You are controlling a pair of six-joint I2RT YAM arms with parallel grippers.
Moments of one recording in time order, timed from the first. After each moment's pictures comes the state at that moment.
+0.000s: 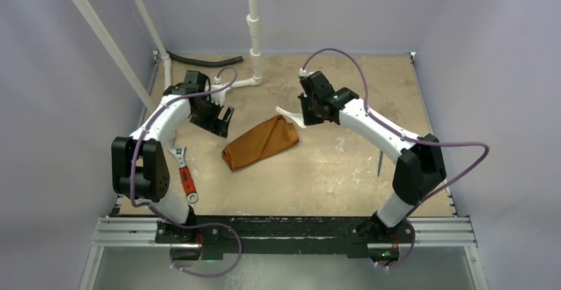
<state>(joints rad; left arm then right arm) -0.11 1.61 1.26 -0.84 0.28 0.30 0.62 1.65 1.42 -0.70 0.11 0.39</state>
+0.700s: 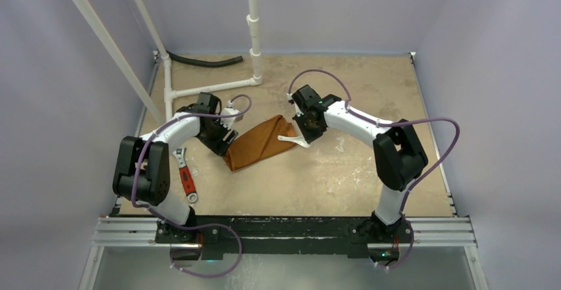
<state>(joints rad) -0.19 1.60 0.97 -0.66 0.17 0.45 0.63 1.80 1.34 -0.76 0.06 0.15</state>
